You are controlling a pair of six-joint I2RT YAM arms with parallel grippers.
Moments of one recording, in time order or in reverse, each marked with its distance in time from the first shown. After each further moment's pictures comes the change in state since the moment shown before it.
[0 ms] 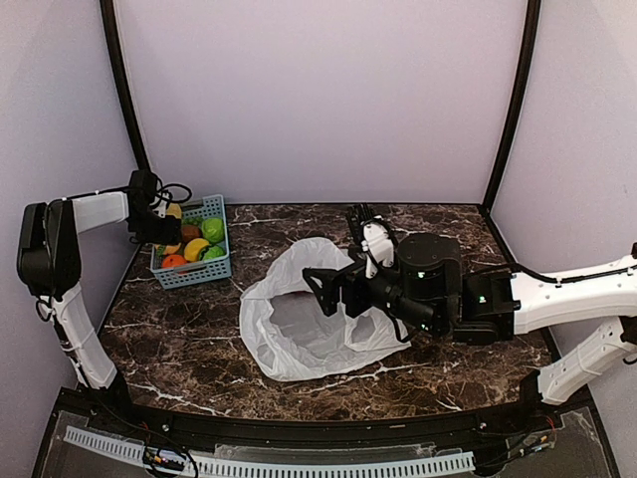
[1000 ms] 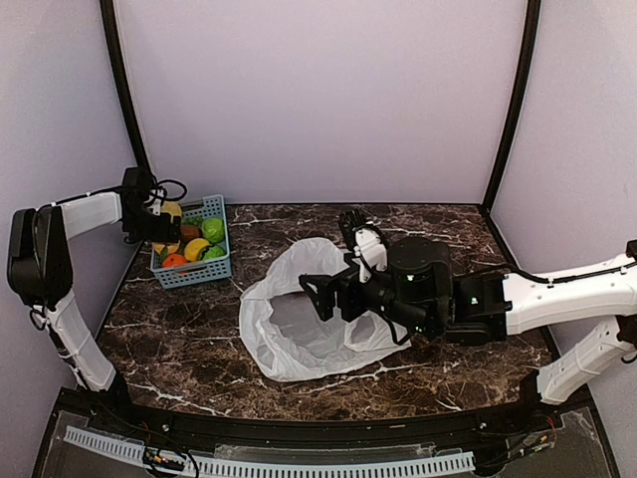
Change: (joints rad) left arm 0.000 -0.068 -0.039 -0.003 -0.014 -0.015; right arm -0.006 0.035 0.004 -0.009 -0.022 0.005
